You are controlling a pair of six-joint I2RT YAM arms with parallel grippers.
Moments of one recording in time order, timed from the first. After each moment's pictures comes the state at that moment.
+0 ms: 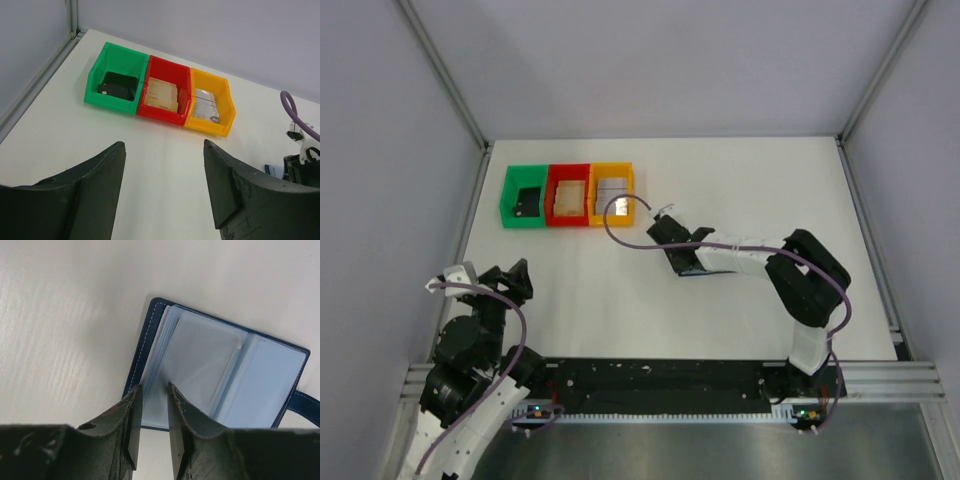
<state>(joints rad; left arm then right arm) -0.53 0.01 0.60 -0.57 -0.60 -0.31 0.86 1.85 1.15 -0.40 0.46 0.30</state>
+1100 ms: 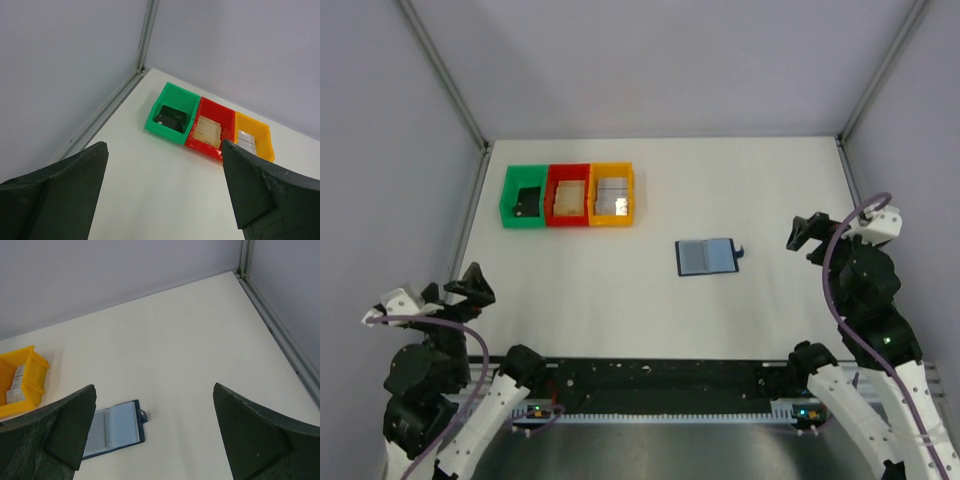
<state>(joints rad) -0.53 0.01 0.85 -0.70 -0.84 -0.20 0.33 0.47 0.82 -0.47 0.46 0.29</state>
